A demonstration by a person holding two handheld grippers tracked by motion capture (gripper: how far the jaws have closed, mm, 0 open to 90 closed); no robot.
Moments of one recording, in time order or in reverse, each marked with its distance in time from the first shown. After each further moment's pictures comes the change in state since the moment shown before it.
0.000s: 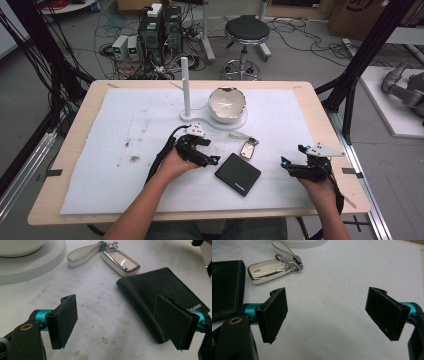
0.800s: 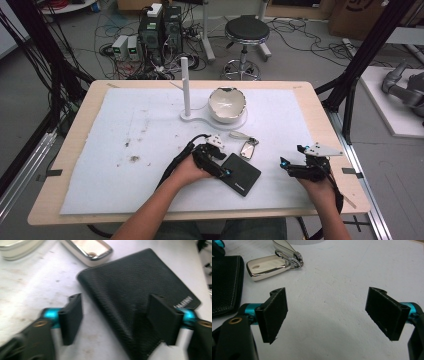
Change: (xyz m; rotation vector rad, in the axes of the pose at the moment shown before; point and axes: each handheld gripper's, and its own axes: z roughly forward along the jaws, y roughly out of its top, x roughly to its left) left arm -0.029 0.005 0.042 0.146 -0.109 0.067; right arm 0.000 0.000 0.003 0.016 0.001 -0.017
